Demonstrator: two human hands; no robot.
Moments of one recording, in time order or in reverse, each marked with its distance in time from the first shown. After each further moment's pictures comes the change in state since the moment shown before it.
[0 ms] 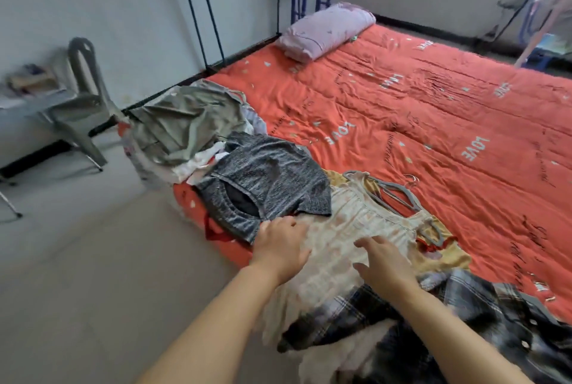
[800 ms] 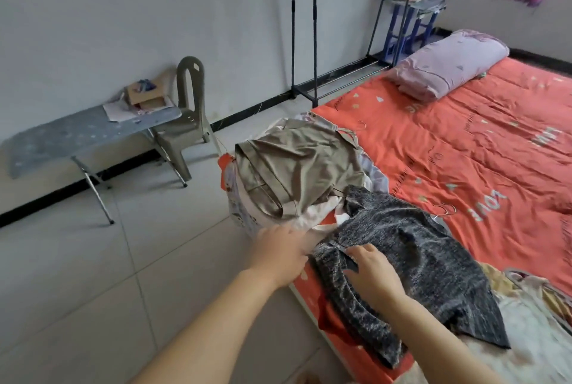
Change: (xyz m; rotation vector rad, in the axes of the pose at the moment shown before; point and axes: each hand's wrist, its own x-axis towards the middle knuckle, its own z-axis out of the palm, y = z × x) left_hand 0.083 -0.399 -0.118 -0.008 -0.017 -0.257; right_hand 0.256 -0.371 0.064 0.046 -0.100 -0.201
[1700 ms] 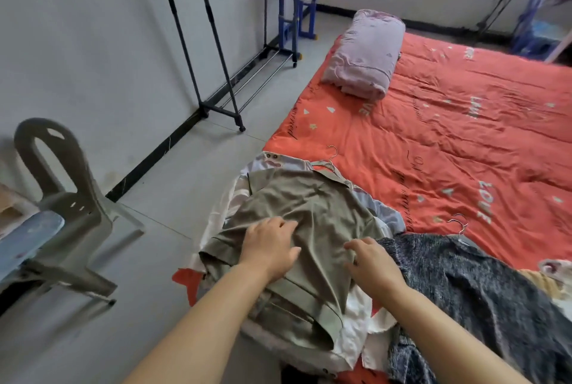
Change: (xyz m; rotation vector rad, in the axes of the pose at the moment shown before) left_hand 0.393 -0.202 -0.107 0.055 -0.114 0.455; right_hand 0.343 -0.134 -0.036 0.126 0.145 0.462
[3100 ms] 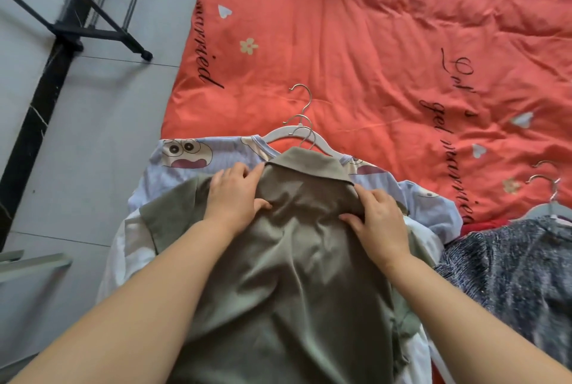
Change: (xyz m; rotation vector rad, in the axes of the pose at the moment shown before) left_hand 0.401 -0.085 0.175 0.102 -0.146 0.147; right_hand 0.326 0.138 0.119 0.151 0.326 0.192
